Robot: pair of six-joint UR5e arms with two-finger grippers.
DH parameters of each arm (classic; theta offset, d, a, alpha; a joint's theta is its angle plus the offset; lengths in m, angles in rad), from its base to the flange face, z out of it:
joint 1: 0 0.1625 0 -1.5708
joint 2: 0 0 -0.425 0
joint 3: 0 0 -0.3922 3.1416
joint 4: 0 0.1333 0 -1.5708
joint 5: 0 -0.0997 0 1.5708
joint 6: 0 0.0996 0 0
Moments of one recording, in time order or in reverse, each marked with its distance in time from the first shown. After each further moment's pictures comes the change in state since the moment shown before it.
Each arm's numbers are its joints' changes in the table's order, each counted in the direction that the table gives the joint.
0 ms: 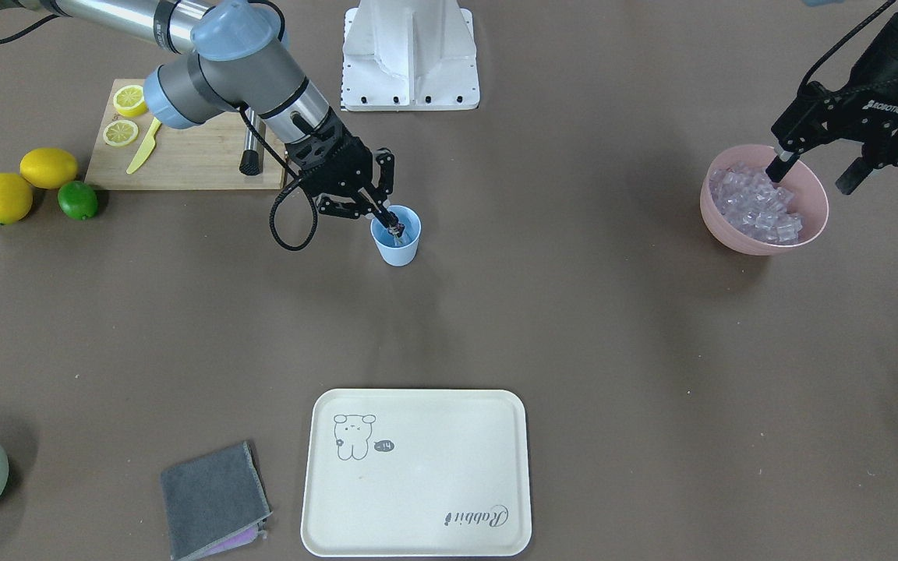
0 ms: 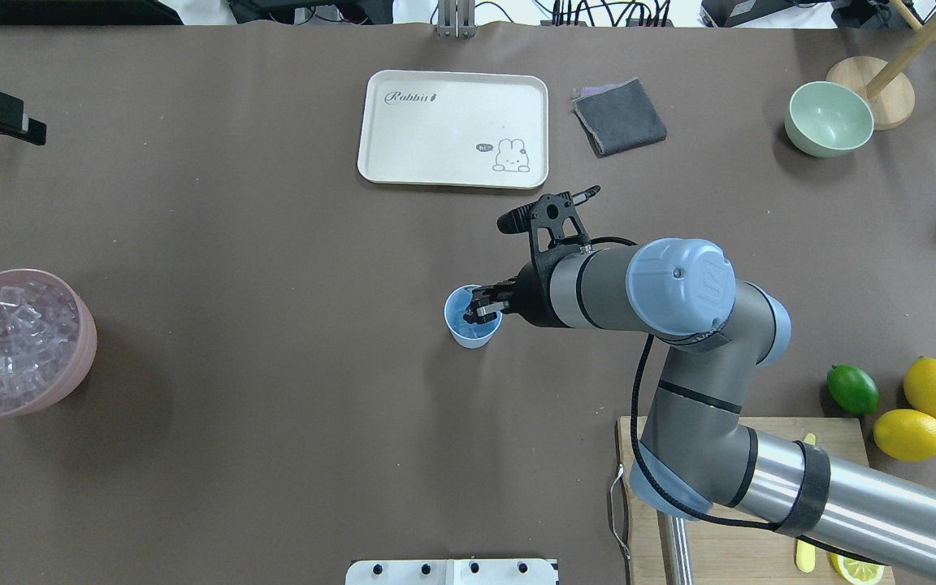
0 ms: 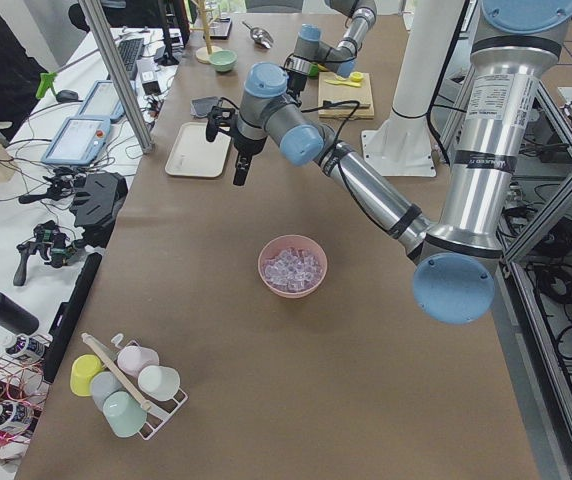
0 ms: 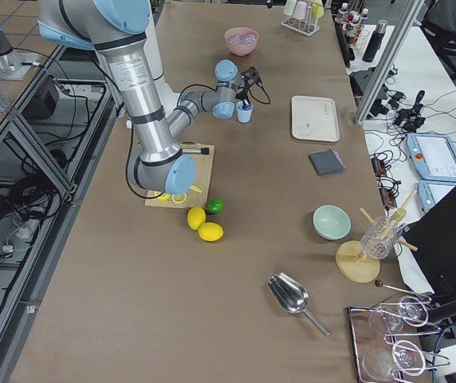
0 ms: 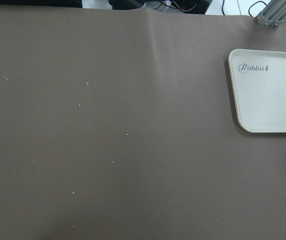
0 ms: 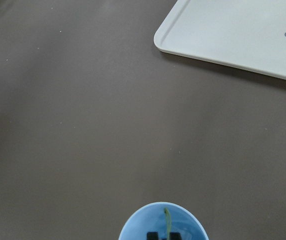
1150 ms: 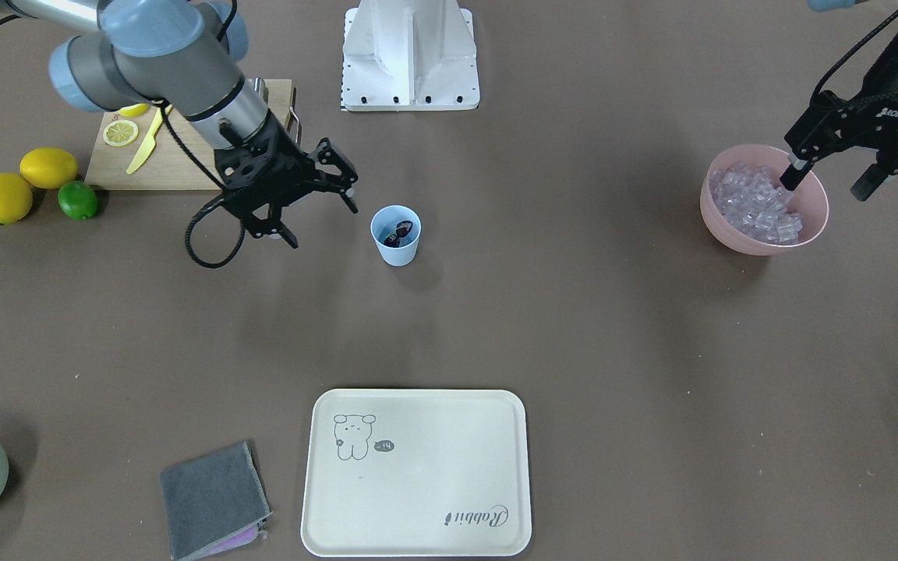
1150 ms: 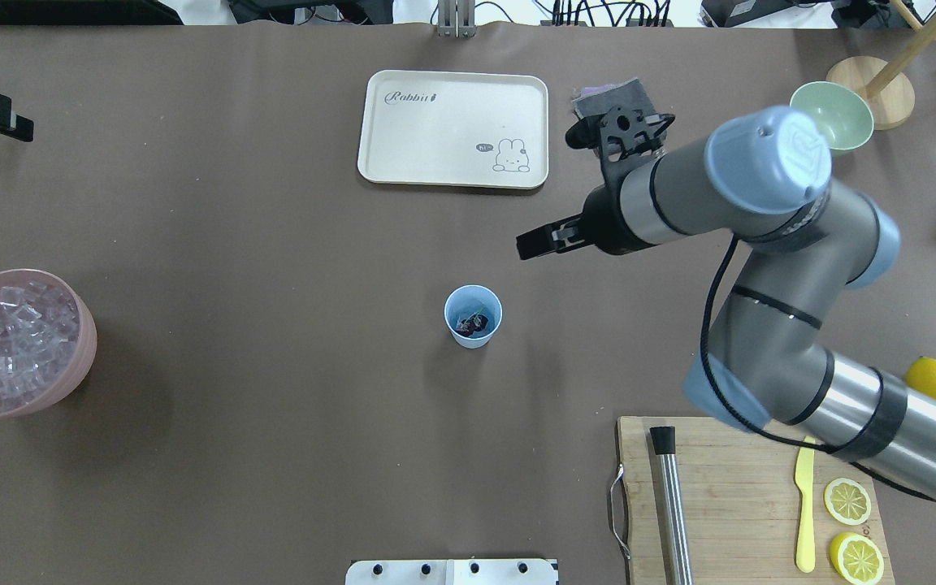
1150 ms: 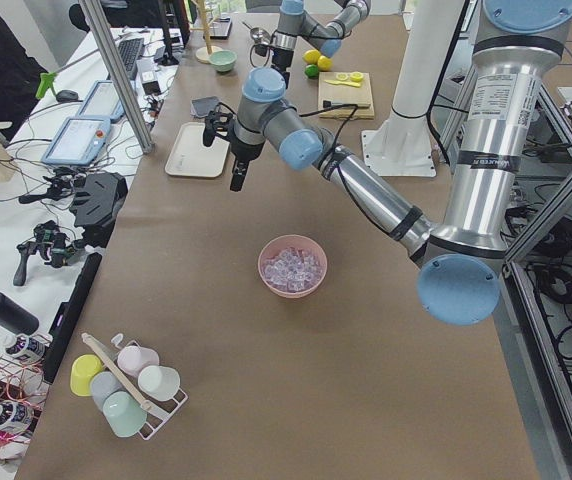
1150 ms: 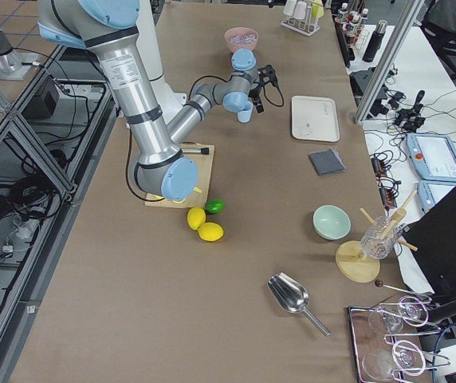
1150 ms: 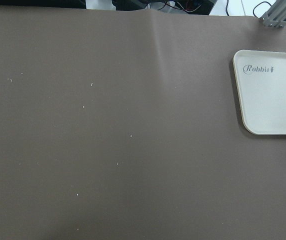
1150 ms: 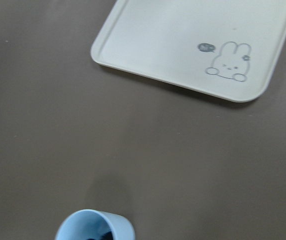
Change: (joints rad) left arm -0.016 -0.017 -0.024 -0.012 -0.035 0.021; right arm 0.242 0.036 -0.107 -0.292 -0.272 -0.030
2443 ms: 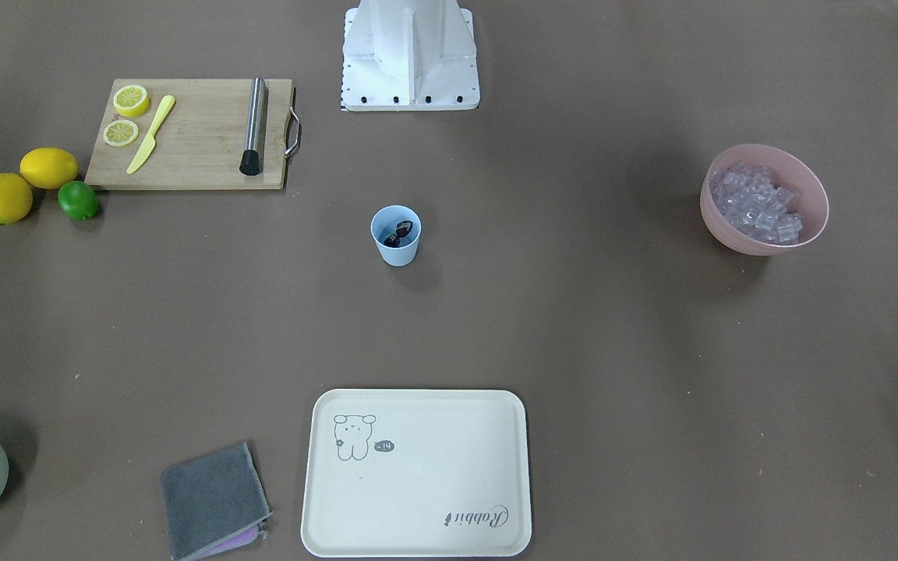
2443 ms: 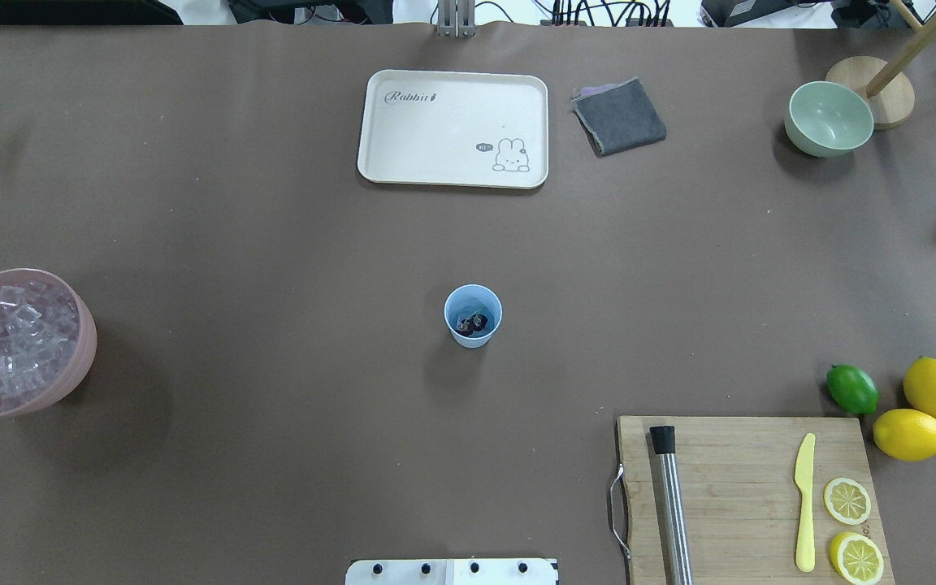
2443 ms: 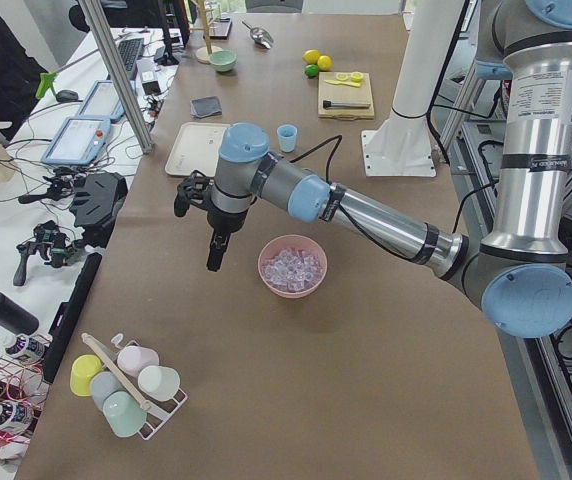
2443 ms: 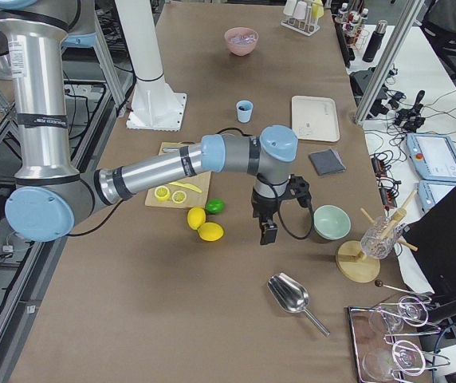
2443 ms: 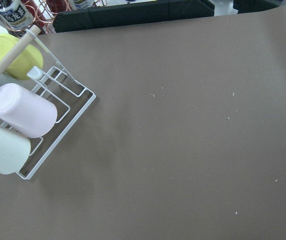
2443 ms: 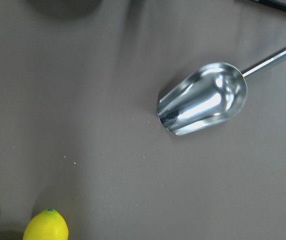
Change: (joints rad) left arm -0.317 -0.132 -0.164 0.099 0.019 0.497; right arm 0.860 0.457 -0.045 -0.746 -0.208 -1.117
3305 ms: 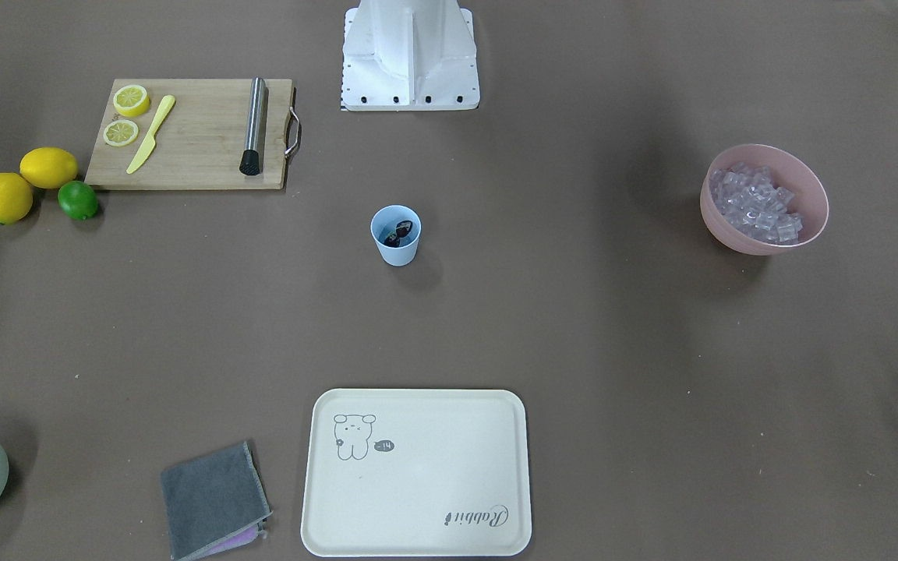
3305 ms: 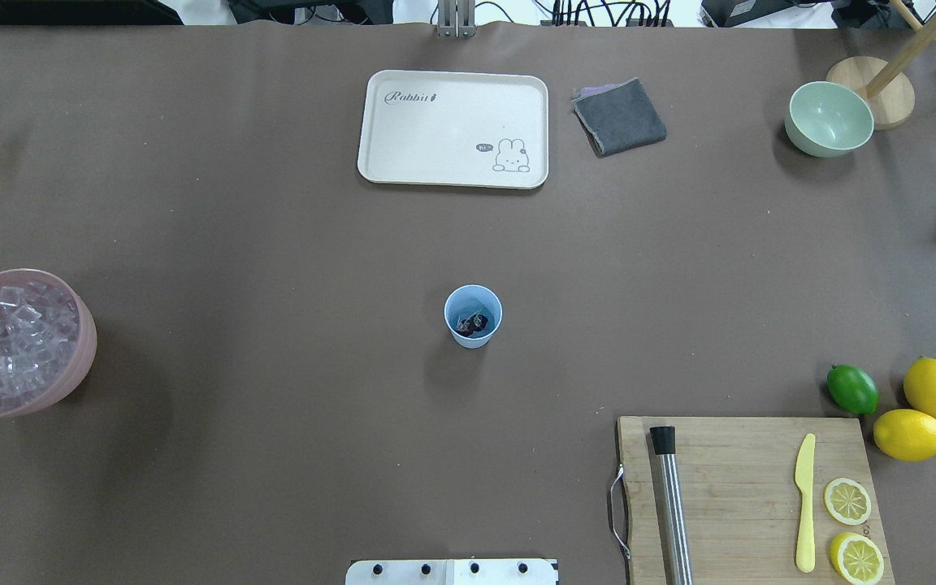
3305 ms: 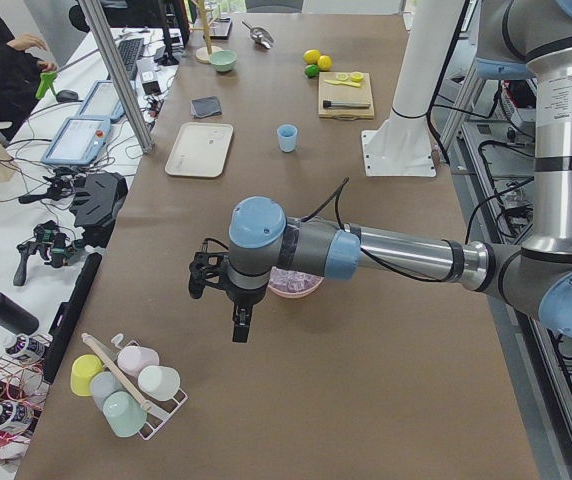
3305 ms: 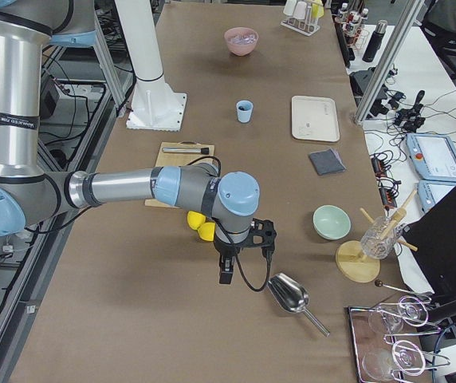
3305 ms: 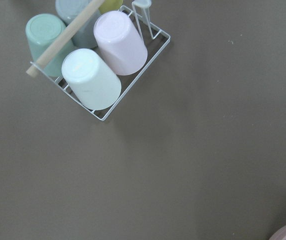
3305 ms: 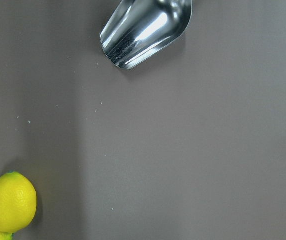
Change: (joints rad) left arm -0.121 -0.101 -0.115 0.001 0.071 0.146; right arm 0.105 0.122 0.029 0.005 -0.028 -0.007
